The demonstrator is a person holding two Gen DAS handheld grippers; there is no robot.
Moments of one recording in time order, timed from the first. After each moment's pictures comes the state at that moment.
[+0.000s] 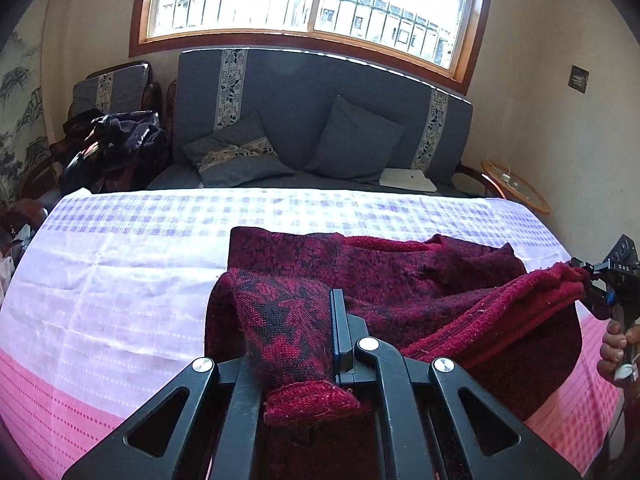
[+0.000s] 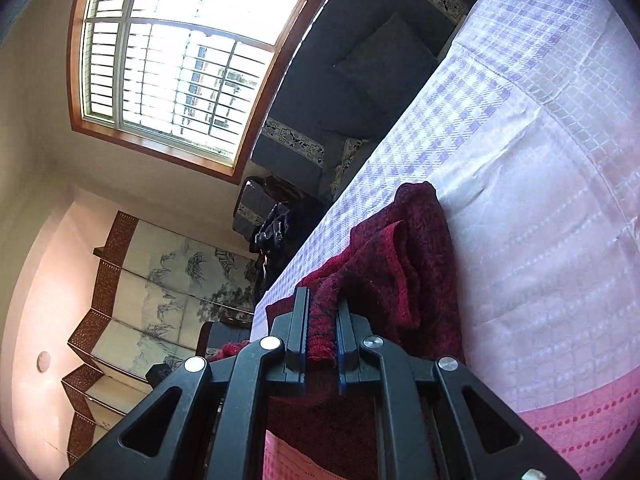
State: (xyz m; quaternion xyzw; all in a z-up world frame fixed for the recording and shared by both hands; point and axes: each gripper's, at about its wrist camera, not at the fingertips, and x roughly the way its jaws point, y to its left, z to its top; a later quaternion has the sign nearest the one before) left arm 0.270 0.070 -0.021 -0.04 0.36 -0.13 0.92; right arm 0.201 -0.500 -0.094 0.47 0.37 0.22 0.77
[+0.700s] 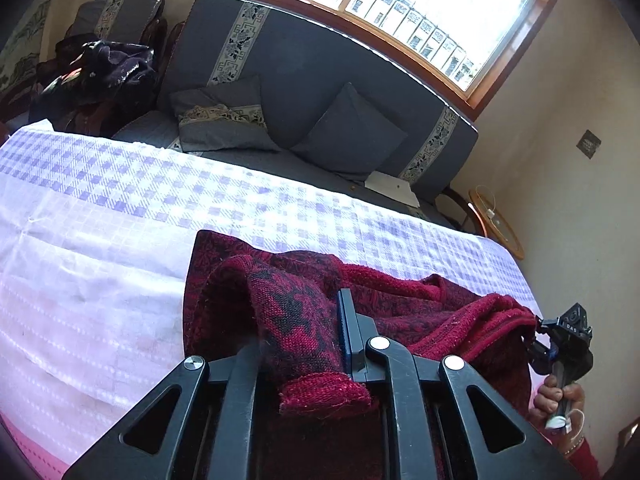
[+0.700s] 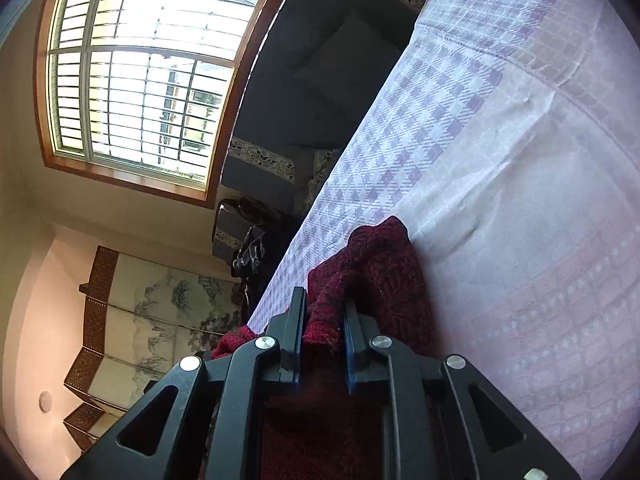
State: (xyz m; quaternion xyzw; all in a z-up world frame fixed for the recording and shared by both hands) left arm 0.359 0.097 -0.057 -0.19 0.39 -0.17 0.88; right arm 0.263 -0.499 -0.145 0.52 0.37 0.17 0.75
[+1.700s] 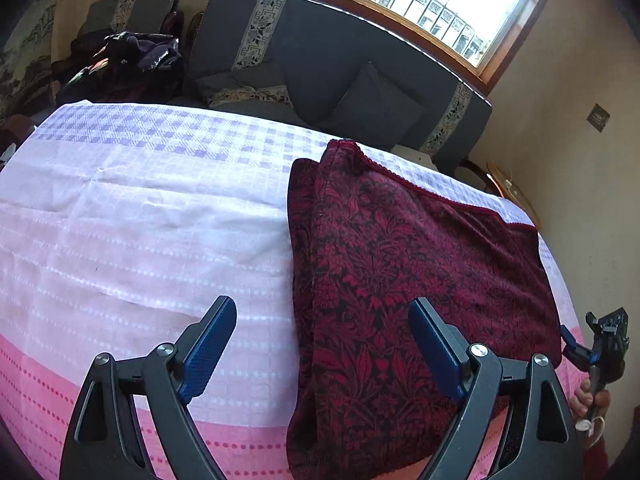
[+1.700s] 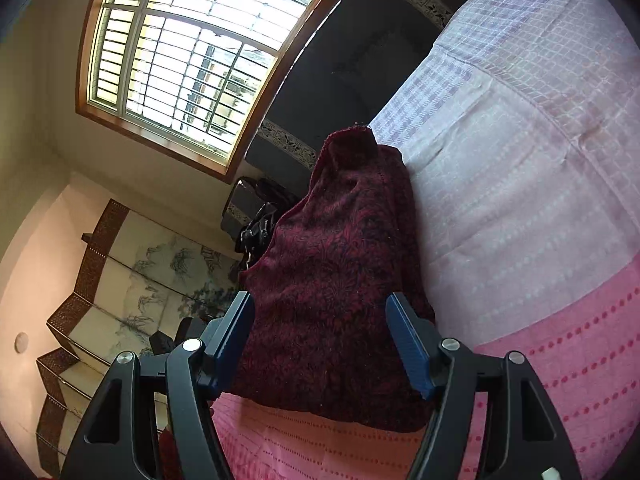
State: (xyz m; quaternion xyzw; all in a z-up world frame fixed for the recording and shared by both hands) left arm 0.285 0.154 -0.086 -0.14 0.43 -0.15 0.88; right arm 0.119 -0.484 -0.123 0.44 0.35 0.20 0.81
